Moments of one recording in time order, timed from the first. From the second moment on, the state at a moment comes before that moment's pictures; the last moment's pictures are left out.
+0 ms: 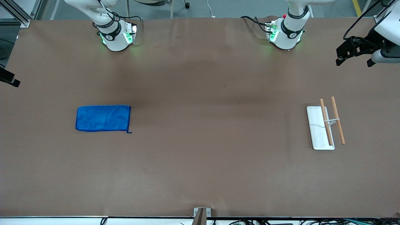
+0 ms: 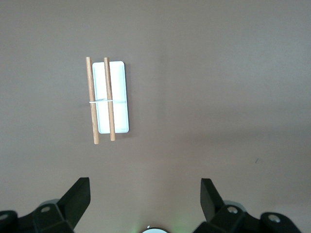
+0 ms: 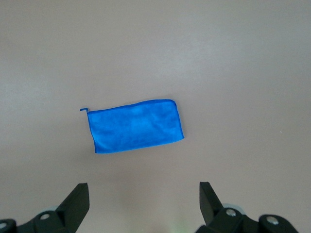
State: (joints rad) left arm -0.02 -0.11 -0.09 -1.56 0.01 1.47 -0.04; right arm -0.05 0.08 -0.11 -1.45 0.01 1.46 -0.01
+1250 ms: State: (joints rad) left arm -0.02 -0.10 -0.09 -1.56 0.01 1.47 -0.04; right arm 0.03 0.32 -0.10 -2.25 0.01 2.55 -0.17
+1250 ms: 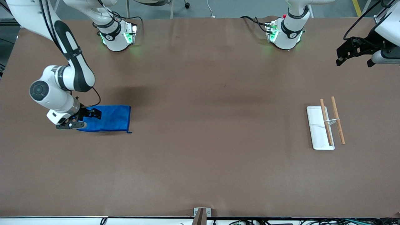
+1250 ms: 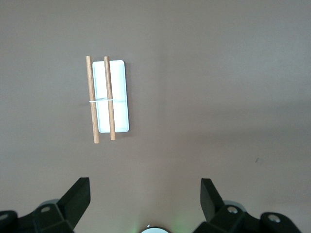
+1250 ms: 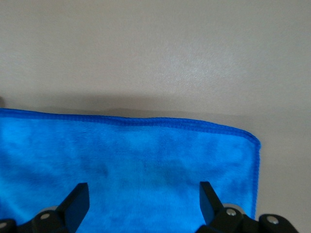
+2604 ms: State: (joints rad) left arm -0.02 -0.10 -0.09 -1.56 0.00 1.45 -0.04; right arm 0.03 0.38 -0.10 -2.20 0.01 2.45 -0.16
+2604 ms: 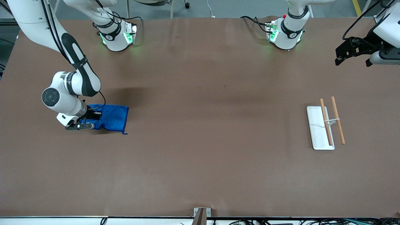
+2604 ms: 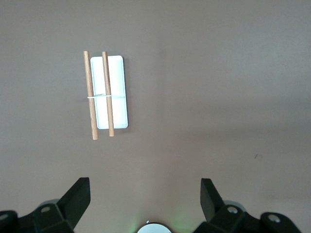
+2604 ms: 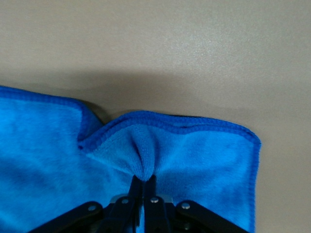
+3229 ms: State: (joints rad) left arm -0.03 -0.09 -0.09 -1.56 -0.03 1.44 -0.04; right arm 0.05 0.29 -0.01 -1.81 0.01 1.85 -0.03
